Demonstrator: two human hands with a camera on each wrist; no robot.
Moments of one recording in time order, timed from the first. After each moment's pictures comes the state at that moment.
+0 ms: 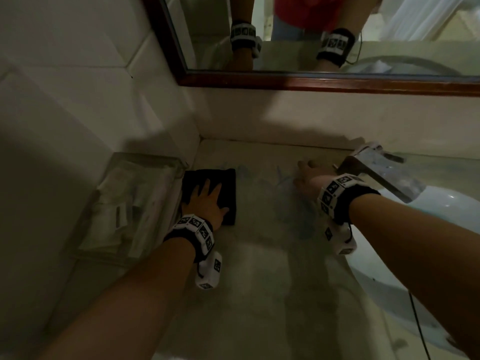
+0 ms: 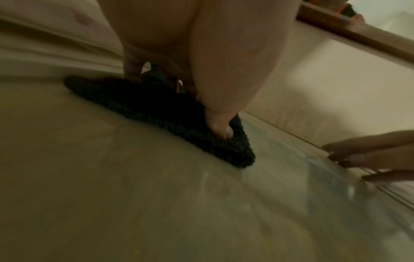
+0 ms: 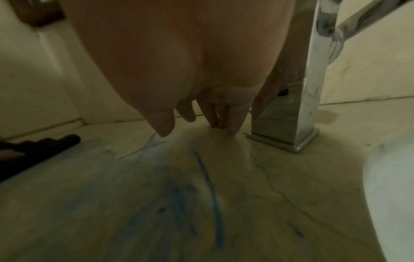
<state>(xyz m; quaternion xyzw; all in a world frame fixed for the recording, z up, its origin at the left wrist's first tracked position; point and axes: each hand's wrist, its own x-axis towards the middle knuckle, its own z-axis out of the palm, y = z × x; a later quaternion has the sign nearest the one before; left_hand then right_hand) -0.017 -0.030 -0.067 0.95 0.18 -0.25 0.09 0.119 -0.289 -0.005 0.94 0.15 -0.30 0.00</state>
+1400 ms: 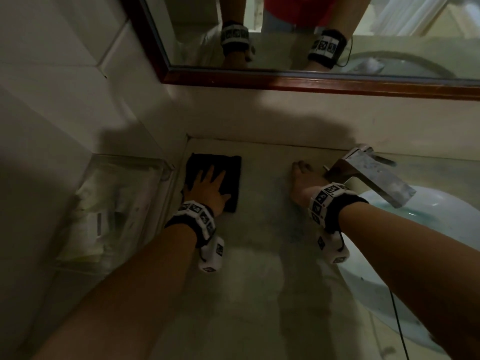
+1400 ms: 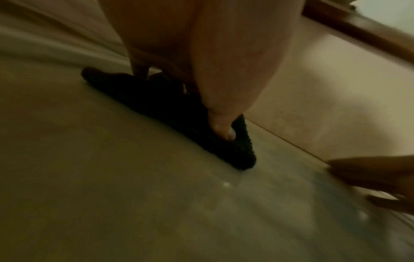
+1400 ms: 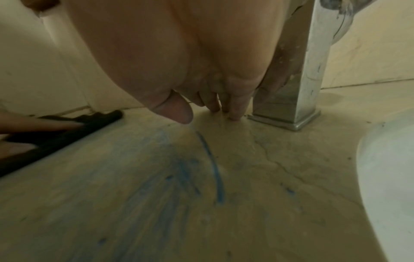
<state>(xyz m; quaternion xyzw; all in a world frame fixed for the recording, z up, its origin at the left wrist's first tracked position) 0.031 -0.044 -0.066 0.95 0.13 -0.25 0.09 0.116 -0.290 -0.011 0.92 0.12 -0.37 -0.03</state>
